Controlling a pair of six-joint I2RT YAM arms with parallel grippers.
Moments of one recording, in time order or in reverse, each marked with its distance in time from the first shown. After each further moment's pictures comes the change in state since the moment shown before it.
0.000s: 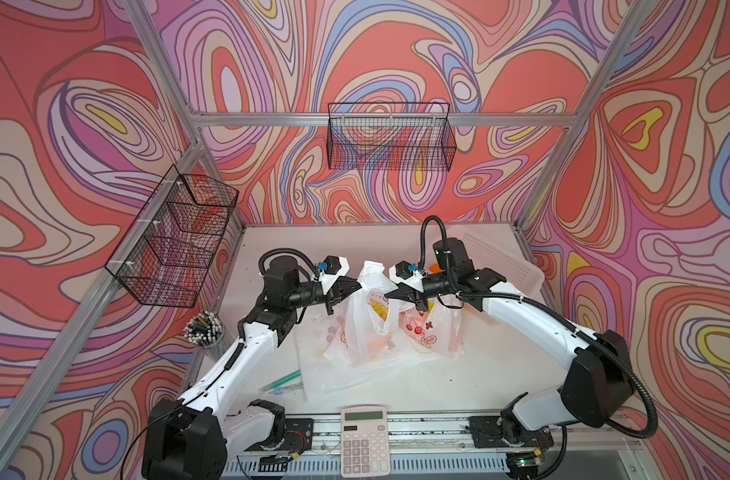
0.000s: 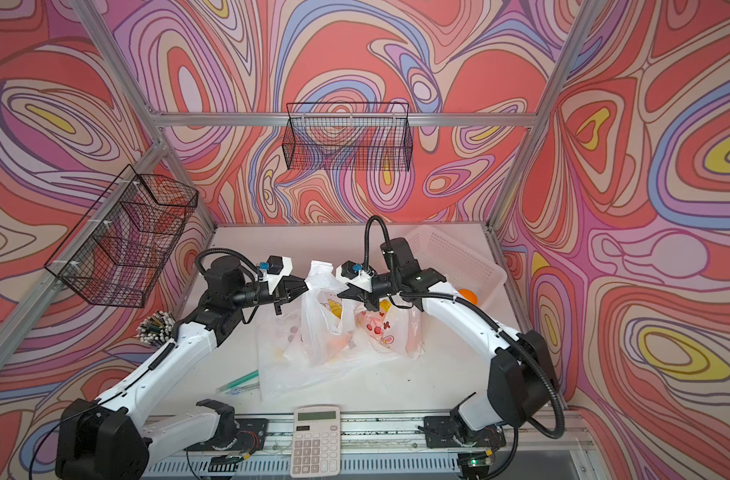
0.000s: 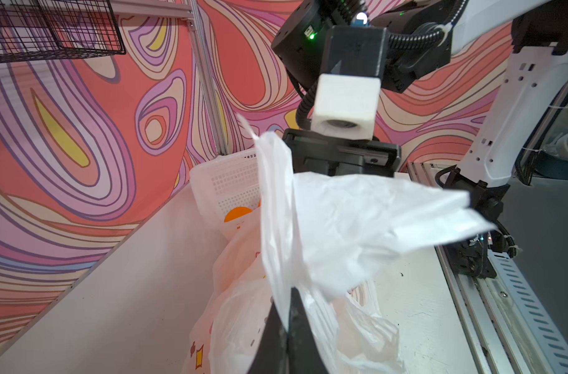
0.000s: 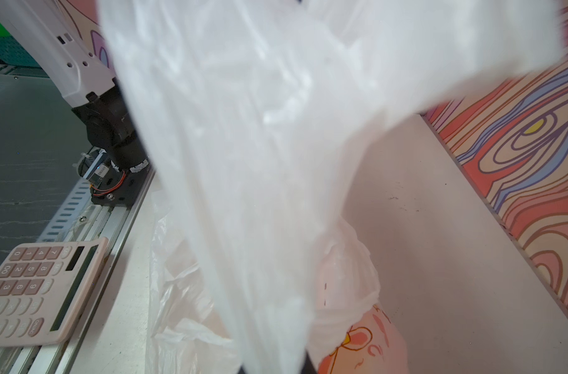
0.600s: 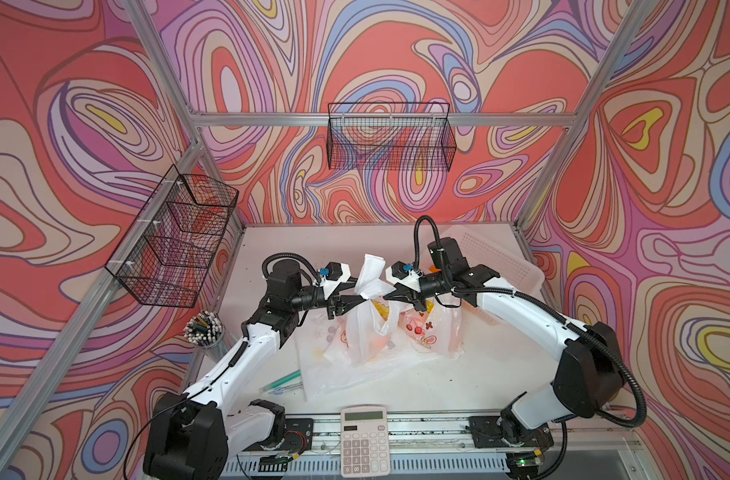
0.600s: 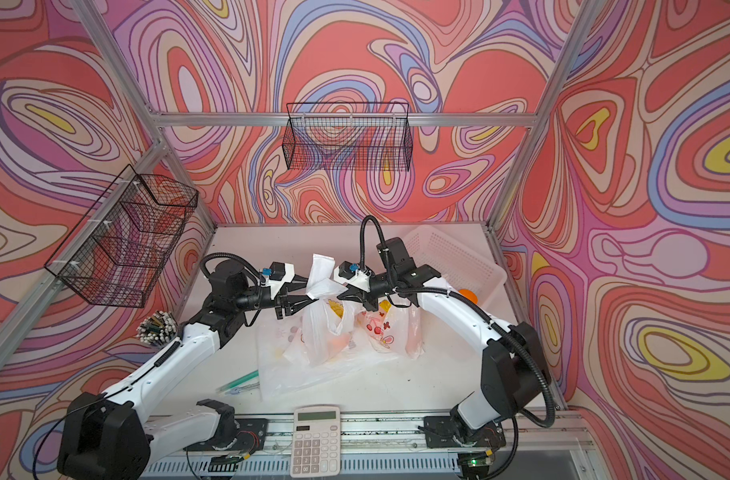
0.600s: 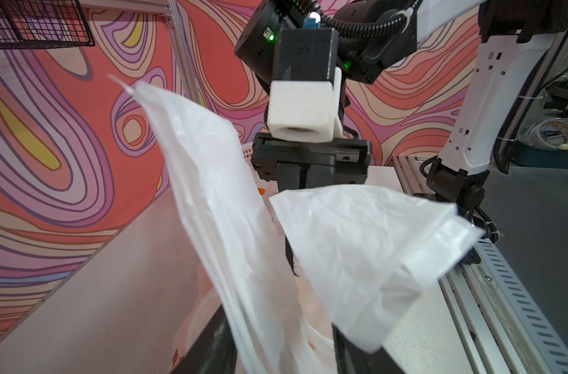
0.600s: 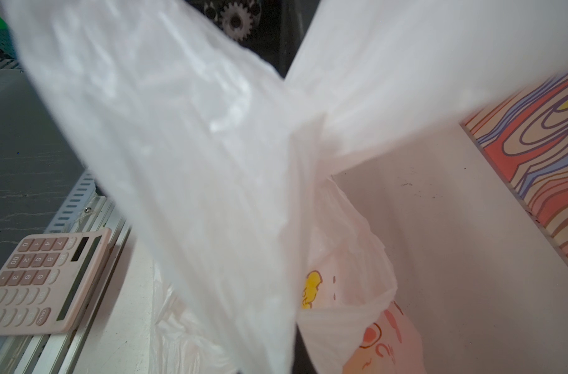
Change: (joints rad) left arm -0.004 0.015 -0.043 0.027 0.049 0.034; right arm 0.000 0.040 0.025 -0.060 0.002 -0.028
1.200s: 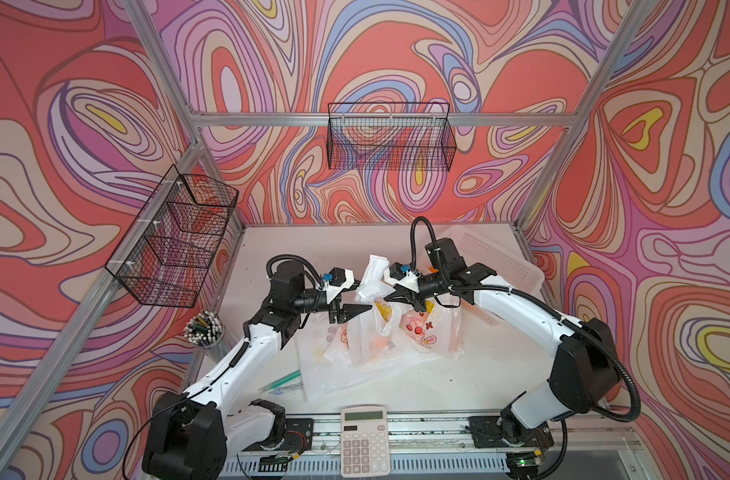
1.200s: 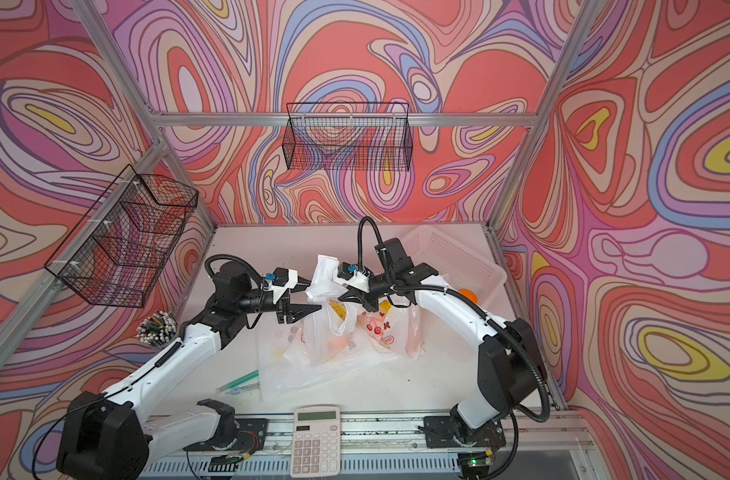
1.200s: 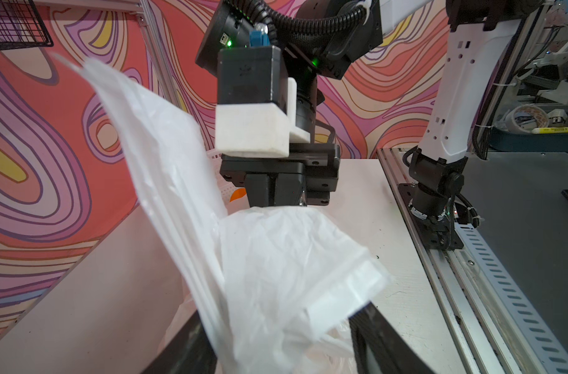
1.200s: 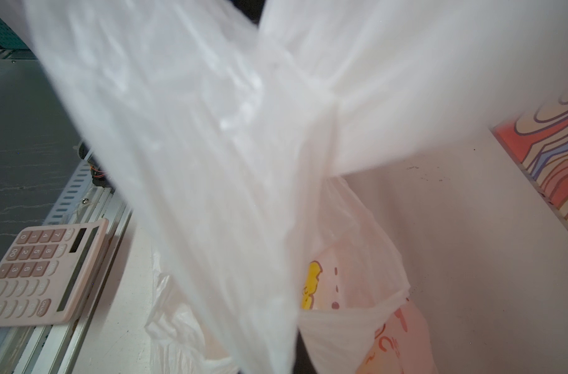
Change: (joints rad) left arm -0.033 0.000 0.000 -0.042 0.027 0.059; right arm 0.001 0.028 0.019 -0.049 0.040 -0.018
